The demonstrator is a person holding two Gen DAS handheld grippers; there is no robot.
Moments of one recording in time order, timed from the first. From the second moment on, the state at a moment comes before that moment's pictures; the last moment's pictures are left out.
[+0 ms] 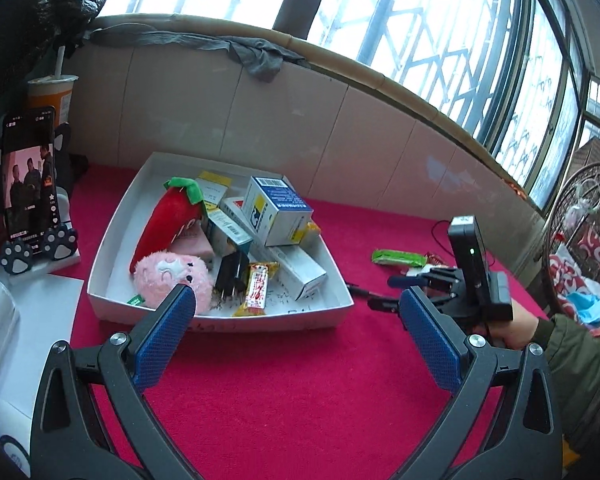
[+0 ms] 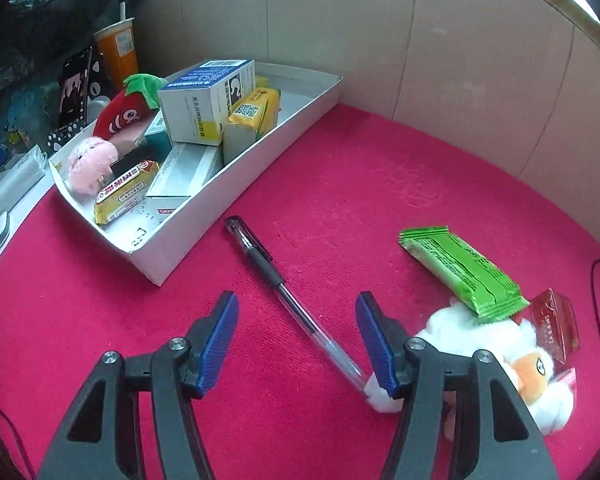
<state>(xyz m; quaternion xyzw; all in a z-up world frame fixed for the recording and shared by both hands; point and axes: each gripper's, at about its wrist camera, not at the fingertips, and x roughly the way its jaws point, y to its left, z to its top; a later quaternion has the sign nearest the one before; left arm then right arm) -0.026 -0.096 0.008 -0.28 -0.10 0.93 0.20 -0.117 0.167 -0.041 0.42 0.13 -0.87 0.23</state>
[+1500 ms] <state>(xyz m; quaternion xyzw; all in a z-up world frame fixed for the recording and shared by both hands) 0.117 -0.188 0.048 -0.08 -0.11 0.96 0.22 -0.069 -0.117 -0.032 0.53 -0.07 -0.75 0.39</state>
